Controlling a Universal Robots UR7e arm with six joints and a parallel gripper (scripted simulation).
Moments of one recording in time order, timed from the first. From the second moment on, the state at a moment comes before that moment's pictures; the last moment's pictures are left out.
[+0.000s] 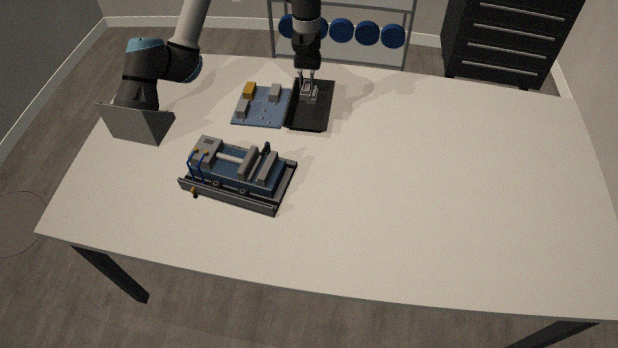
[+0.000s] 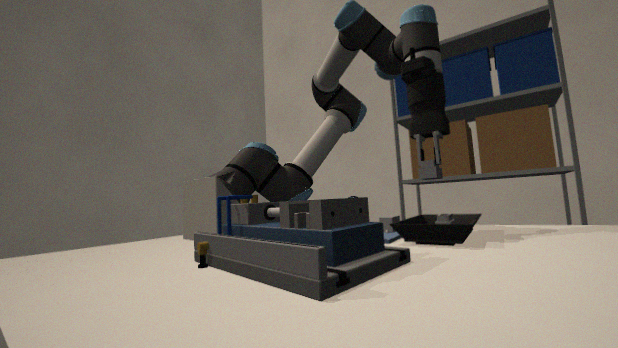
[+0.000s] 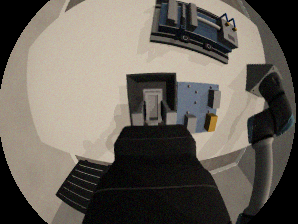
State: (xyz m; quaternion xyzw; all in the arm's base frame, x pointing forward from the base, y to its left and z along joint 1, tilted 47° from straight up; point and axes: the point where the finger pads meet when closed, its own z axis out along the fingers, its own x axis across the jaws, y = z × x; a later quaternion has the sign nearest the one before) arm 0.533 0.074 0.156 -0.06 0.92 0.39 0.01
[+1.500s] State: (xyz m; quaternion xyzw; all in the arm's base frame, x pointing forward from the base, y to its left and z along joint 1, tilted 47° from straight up) arm 0.532 0.100 0.132 -0.06 0.92 0.39 0.01
